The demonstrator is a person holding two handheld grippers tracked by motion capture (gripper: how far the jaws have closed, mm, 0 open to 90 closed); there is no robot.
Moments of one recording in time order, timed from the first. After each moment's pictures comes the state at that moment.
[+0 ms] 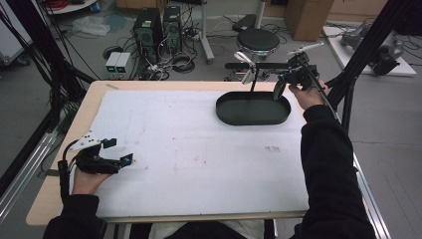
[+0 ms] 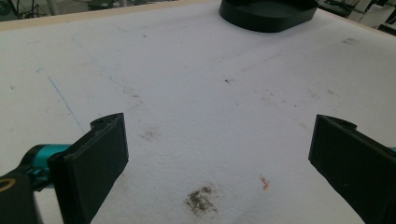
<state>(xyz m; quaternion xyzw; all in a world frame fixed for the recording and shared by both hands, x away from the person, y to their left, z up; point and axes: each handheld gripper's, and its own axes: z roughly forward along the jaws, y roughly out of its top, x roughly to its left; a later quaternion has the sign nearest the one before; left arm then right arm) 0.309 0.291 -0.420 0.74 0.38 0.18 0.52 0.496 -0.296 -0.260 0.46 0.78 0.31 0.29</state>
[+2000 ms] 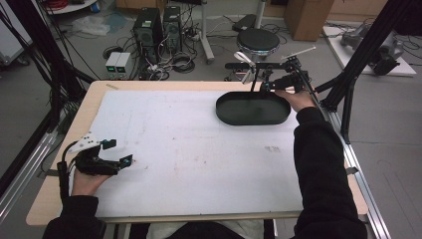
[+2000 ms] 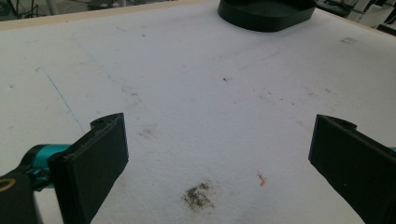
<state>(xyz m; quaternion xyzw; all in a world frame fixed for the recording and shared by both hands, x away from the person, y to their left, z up) 0.305 0.291 -0.420 0.74 0.38 0.18 0.52 0.506 -0.286 -0.279 0.48 0.79 0.32 0.21</state>
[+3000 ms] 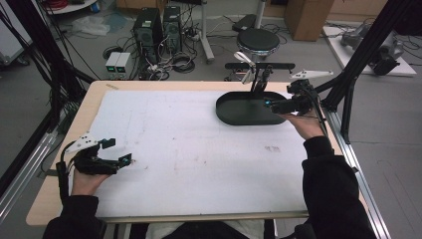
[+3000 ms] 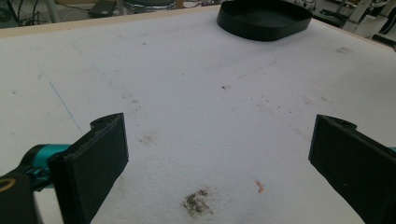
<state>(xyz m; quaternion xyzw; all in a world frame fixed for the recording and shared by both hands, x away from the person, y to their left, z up) 0.305 0.293 -0.419 0.73 0.38 0.18 0.54 0.413 -0.284 -0.277 0.42 0.77 0.42 0.24</state>
